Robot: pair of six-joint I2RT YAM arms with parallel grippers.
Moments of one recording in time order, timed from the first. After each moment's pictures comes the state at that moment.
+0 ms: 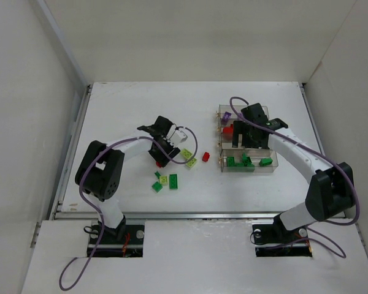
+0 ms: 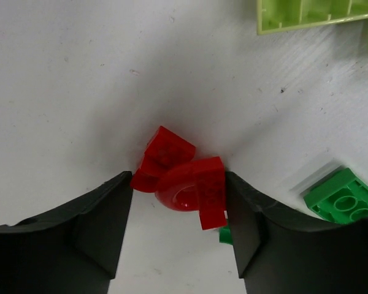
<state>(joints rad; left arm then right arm) -0.49 1.75 1.08 -0.57 0.05 0.38 0.38 1.49 1.16 -0.73 0.25 0.40</state>
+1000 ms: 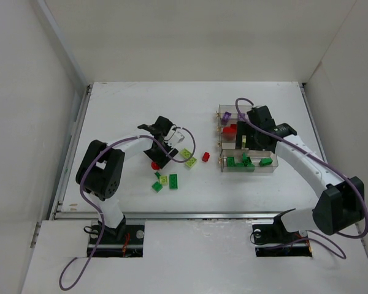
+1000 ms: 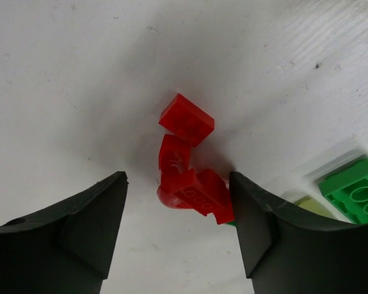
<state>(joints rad) -0.49 1.76 1.11 -0.66 -0.02 0.32 0.38 1.36 1.11 -0.73 0.24 0.38</state>
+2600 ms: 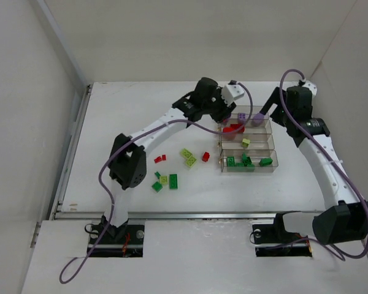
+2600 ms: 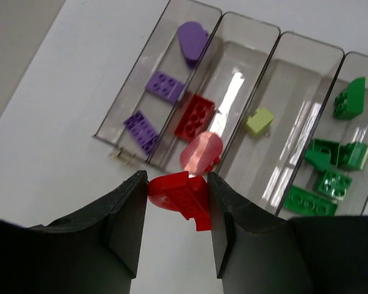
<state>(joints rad) -0.73 2.00 1.89 -0.39 0.28 0.32 0.12 1.27 1.26 -0.57 0.26 0.53</state>
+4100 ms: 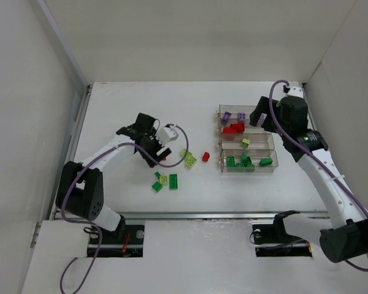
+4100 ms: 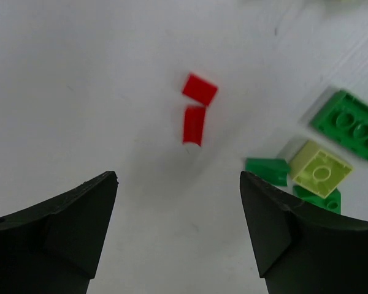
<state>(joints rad) -0.39 1.49 1.06 -0.62 0.16 0.59 0.23 1.11 1.14 -0.48 0.18 0.39</state>
